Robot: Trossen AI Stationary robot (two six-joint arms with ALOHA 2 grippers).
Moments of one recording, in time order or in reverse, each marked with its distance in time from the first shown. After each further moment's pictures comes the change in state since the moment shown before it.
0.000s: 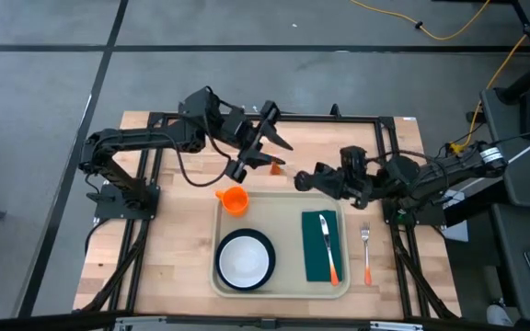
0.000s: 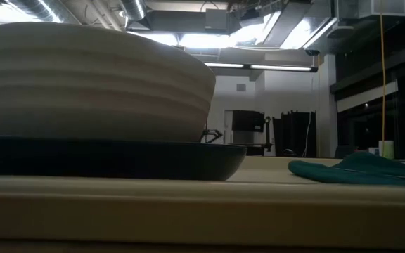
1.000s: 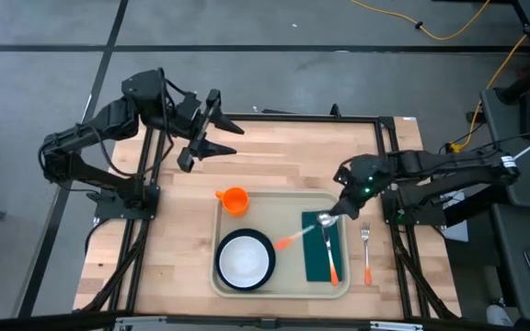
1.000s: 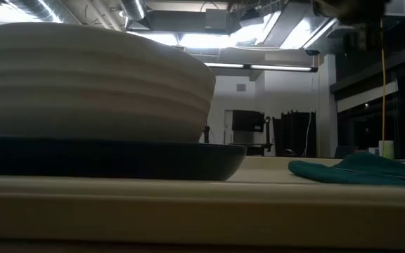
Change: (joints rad) left arm 0.075 -0.341 0.071 -0.861 -0.162 0.068; right arm -0.184 -0.184 0.000 -1.398 -0.524 0.069
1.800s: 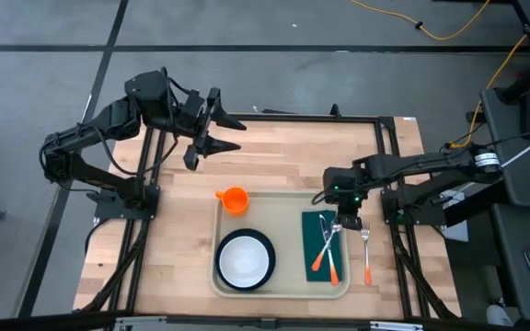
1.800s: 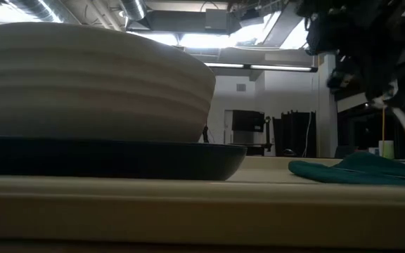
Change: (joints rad) left arm 0.002 0.006 0.000 -0.015 -0.074 -0.021; right arm -0.056 0.271 0.007 -0.304 -0.019 -0.728
